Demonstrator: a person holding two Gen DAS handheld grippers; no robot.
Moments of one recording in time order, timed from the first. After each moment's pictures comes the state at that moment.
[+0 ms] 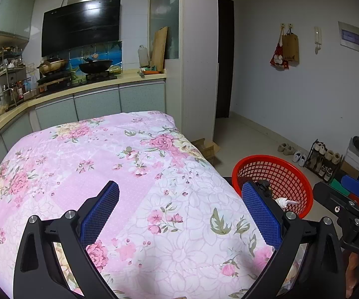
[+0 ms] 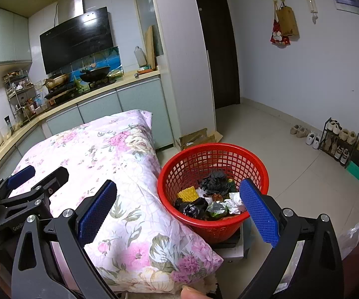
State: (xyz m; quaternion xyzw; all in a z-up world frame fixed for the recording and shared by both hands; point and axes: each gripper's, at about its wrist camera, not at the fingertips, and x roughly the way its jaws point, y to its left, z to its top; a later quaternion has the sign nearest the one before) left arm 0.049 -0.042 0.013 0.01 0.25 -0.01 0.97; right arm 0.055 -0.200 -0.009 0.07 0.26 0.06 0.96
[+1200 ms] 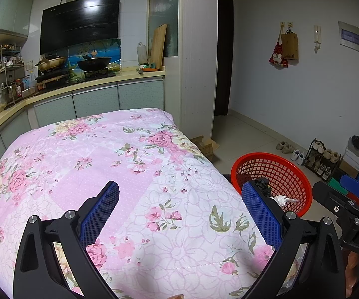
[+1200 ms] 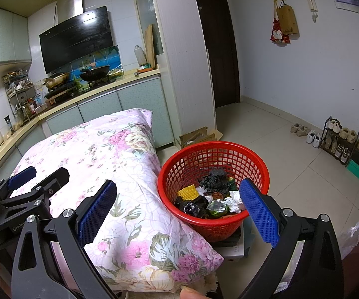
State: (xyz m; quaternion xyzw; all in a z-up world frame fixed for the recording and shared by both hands) left arm 0.048 -0.042 0.010 0.01 0.26 -0.01 0.97; right arm 0.056 -0.200 -0.009 0.07 0.27 0.06 0.96
